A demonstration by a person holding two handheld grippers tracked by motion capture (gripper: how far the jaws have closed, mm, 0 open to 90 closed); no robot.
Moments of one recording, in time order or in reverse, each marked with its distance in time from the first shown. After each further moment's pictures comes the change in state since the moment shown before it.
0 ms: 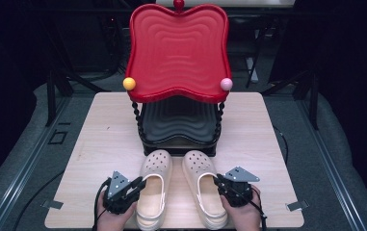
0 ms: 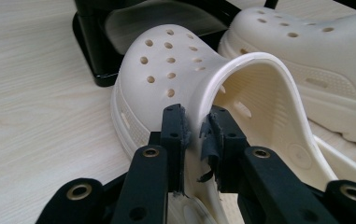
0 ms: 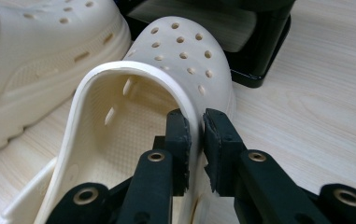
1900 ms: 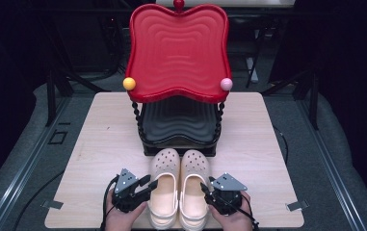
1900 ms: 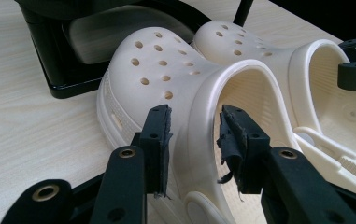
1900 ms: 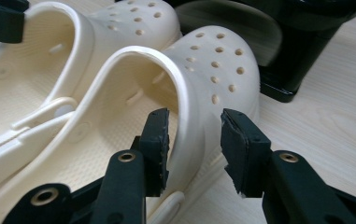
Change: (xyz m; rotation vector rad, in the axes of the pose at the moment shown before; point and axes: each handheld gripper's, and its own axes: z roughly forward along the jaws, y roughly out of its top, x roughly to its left) left arm -0.009 0.011 0.011 -0.010 -0.088 -0.063; right arm 0.035 -0.002 0.002 -0.063 -0.003 -0.062
